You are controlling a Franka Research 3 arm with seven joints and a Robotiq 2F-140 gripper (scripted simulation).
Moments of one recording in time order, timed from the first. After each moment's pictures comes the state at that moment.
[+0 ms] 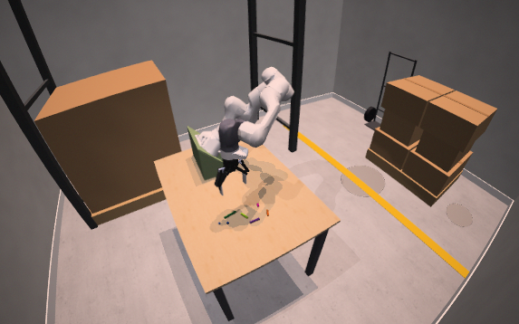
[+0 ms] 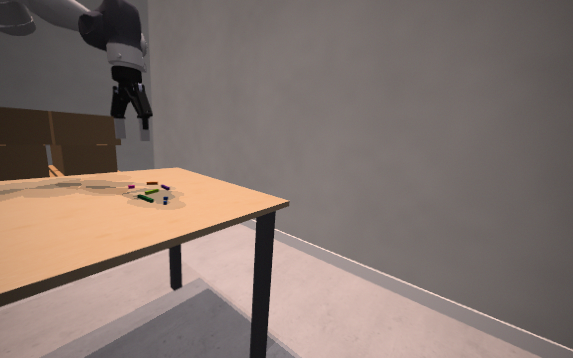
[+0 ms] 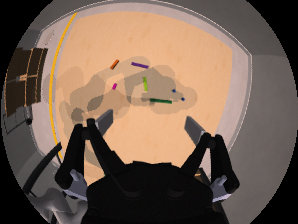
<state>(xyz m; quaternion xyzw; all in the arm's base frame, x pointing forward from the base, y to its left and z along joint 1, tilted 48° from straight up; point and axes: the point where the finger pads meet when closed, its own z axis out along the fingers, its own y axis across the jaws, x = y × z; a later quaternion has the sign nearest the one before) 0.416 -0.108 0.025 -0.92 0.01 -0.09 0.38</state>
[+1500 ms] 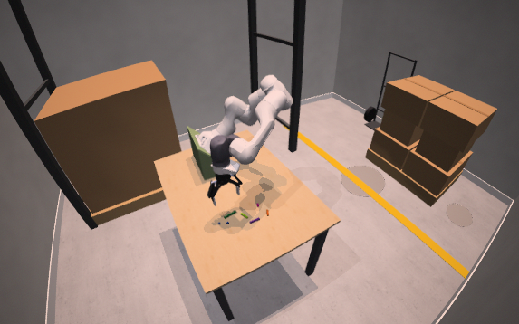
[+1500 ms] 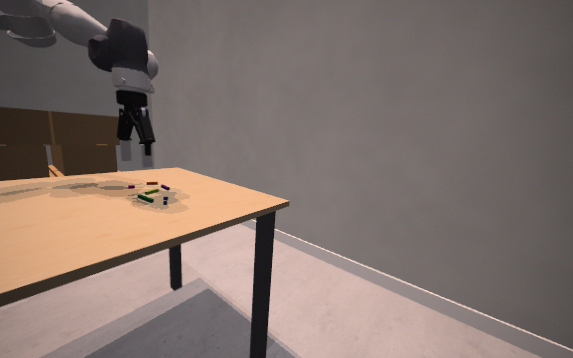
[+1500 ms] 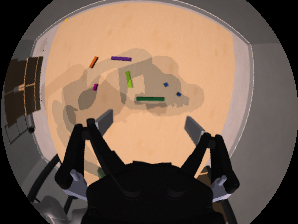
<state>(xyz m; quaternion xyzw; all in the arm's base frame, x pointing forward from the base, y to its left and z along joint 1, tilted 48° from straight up) 0.415 -0.087 -0.055 -0.92 0.04 -0.07 0.40</state>
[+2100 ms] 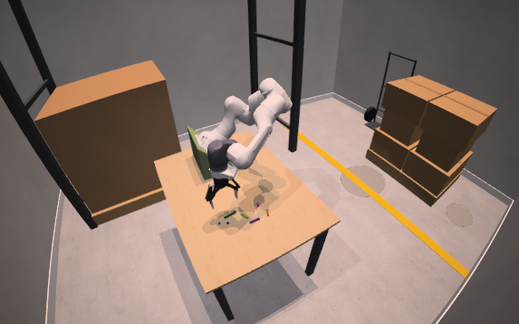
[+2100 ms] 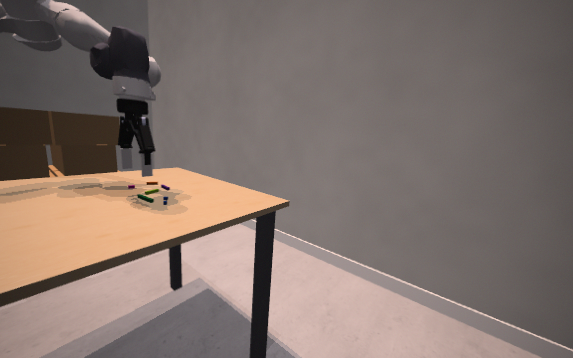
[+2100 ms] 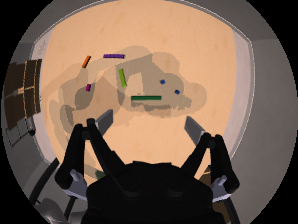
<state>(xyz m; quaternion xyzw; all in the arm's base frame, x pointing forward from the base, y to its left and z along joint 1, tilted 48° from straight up) 0.413 -0.077 -0.081 -0.91 0.05 -0.06 0.40</state>
